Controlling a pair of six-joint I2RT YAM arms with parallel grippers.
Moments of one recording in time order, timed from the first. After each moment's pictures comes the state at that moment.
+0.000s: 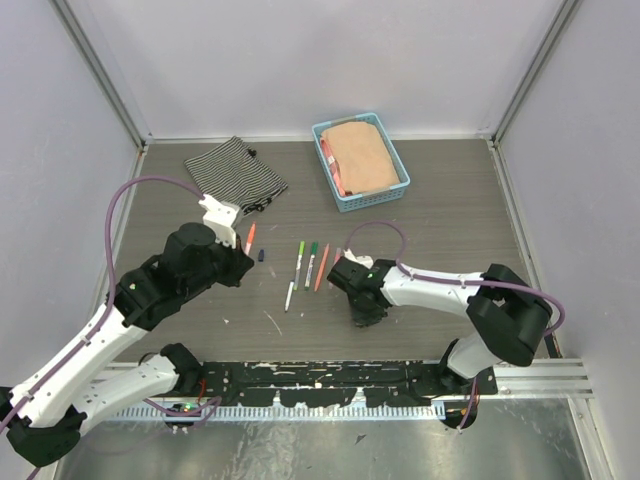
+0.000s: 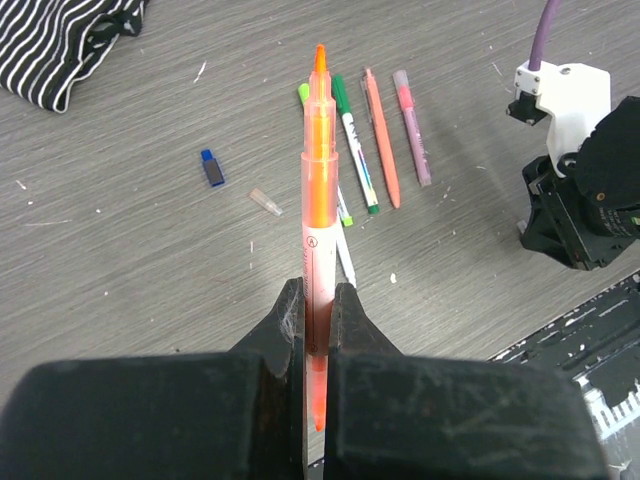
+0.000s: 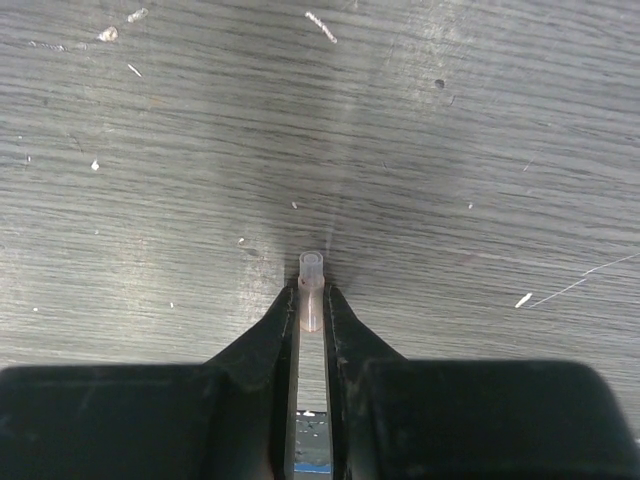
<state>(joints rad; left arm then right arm) -0.76 0.80 0.95 -0.72 -0.17 -0.30 0.94 1.50 0.81 -0.70 0.14 0.75</state>
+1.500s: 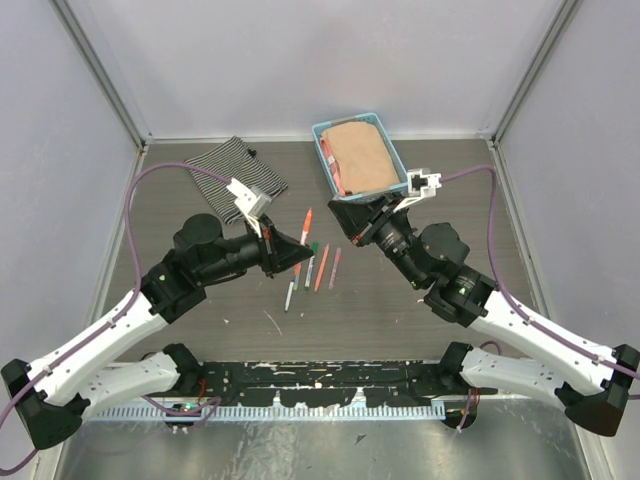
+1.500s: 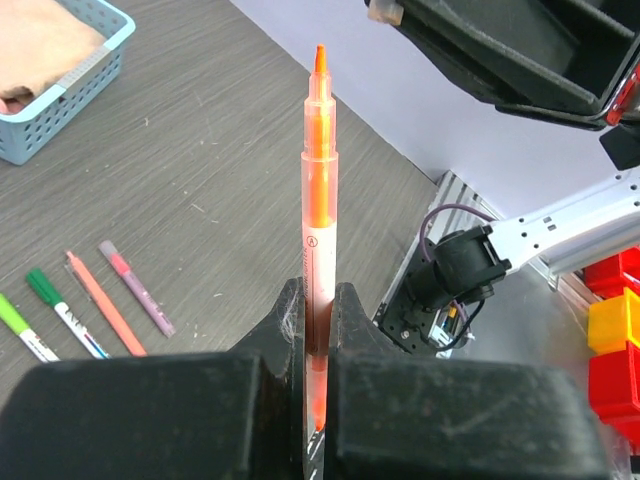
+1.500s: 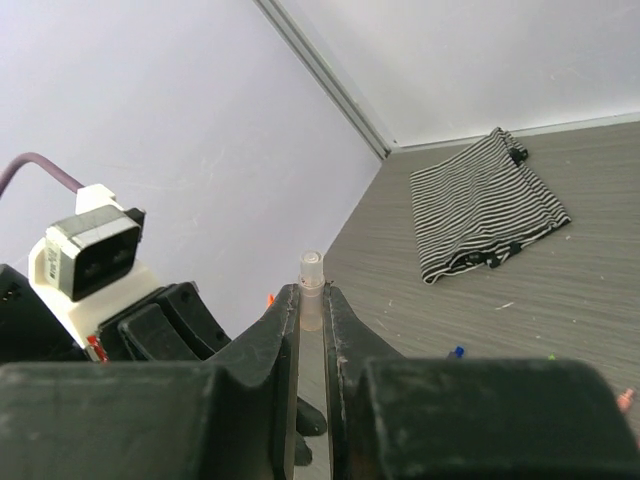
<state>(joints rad) -0.82 0.90 0.89 -0.12 0.28 -0.45 0.94 0.89 0.91 0.15 0.30 0.63</state>
